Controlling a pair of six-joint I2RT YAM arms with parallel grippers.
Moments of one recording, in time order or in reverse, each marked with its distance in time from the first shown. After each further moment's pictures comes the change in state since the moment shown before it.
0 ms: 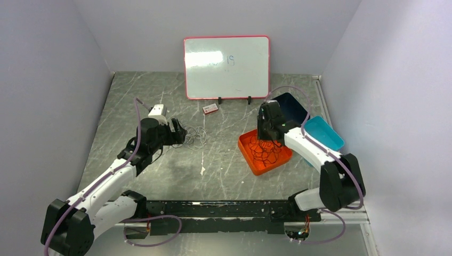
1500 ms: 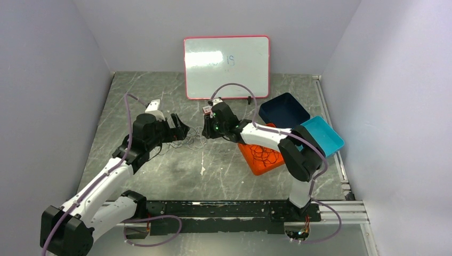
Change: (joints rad) left arm 0.010 -0.034 0.097 -0.117 0.056 -0.096; right arm 0.390 0.394 0.281 0.416 -0.214 0.154
